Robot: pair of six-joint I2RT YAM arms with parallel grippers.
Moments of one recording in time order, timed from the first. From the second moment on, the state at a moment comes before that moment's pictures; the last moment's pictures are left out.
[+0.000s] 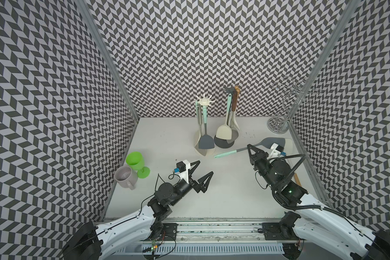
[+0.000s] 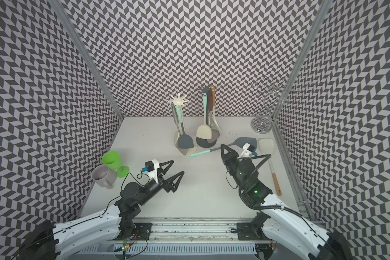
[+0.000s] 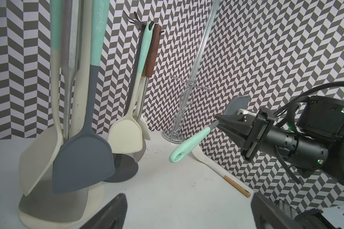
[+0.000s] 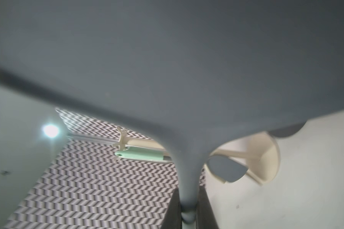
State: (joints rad) left arm -0.89 0.80 0.20 0.78 -0.03 -0.33; right arm 0.60 0.80 0.54 0.23 0.25 1.21
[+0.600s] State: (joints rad) left arm -0.67 0.88 0.23 0.72 0.07 -0.51; right arm 0.28 1.12 0.87 -0.51 0.10 0.17
